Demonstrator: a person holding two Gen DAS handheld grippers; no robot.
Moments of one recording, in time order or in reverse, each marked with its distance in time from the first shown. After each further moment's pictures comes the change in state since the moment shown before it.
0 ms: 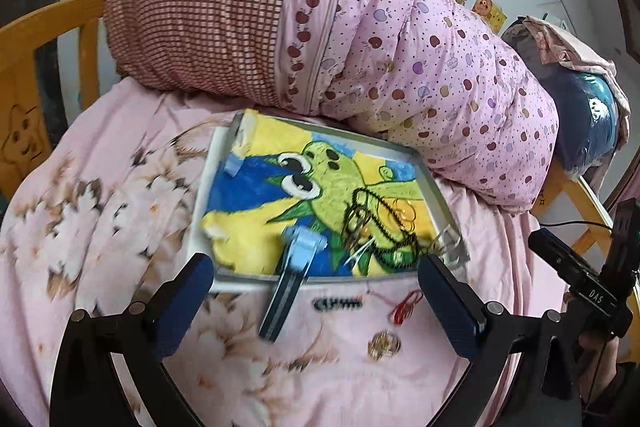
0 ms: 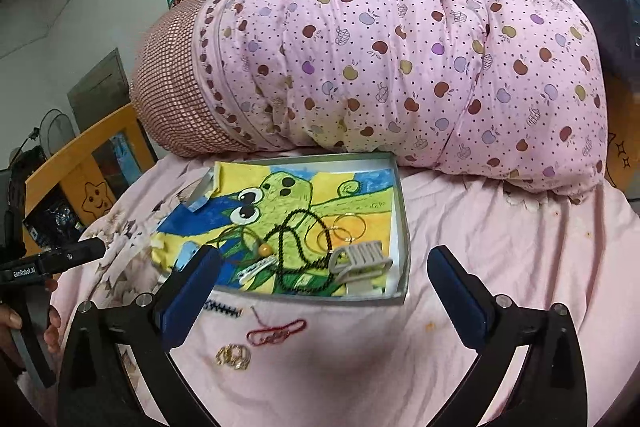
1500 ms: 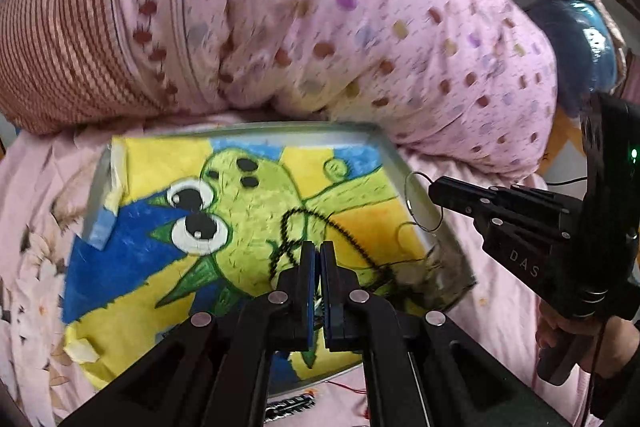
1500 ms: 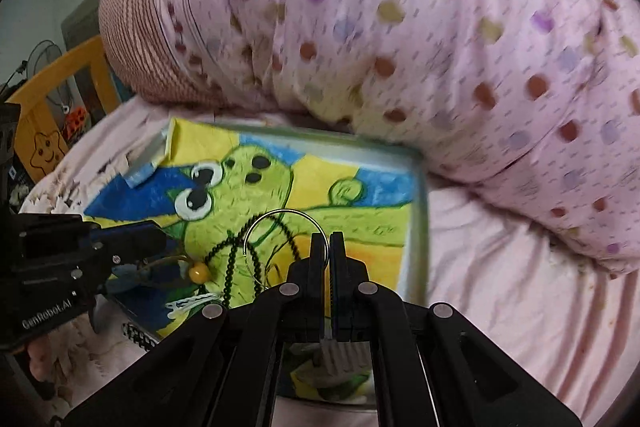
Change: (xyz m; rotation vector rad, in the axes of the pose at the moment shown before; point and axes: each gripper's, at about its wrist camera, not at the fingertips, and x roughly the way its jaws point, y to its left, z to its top) left arm 0.144 -0.087 0.046 0.204 0.129 -0.073; right arm 0.148 0.010 0.043 -0.169 0.209 -0.036
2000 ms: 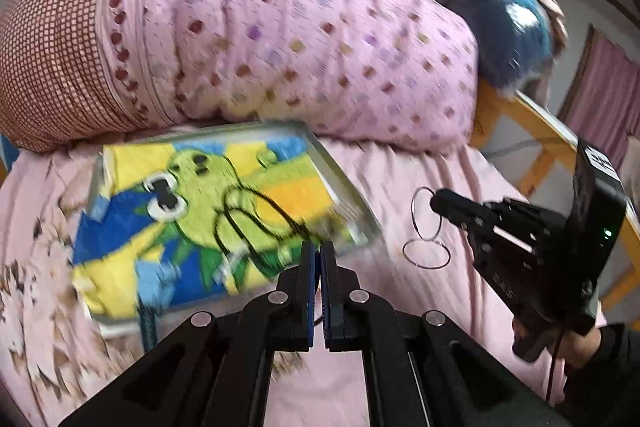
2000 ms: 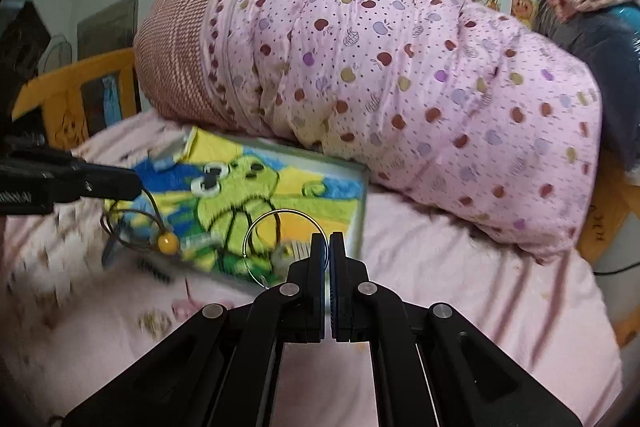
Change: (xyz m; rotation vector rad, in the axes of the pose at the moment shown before) left arm -0.089 -0.055 -0.031 0.105 -0.070 -0.063; right arm -0.123 -0.014 -0.063 -0.076 -0.226 -0.094
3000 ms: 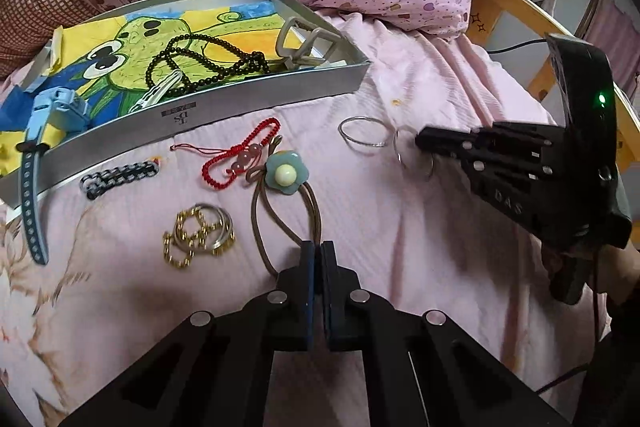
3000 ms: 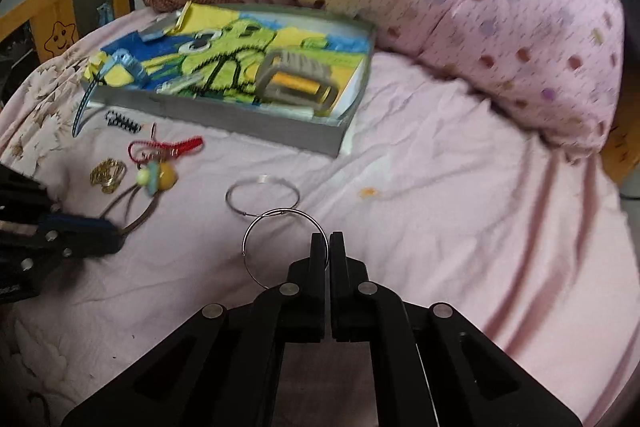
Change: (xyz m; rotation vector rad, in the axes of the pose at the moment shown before) left arm 0.069 -0.035 -0.133 0.036 0.245 -0.042; right arm 0.025 -0.011 -0.100 -0.058 0.290 -0.008
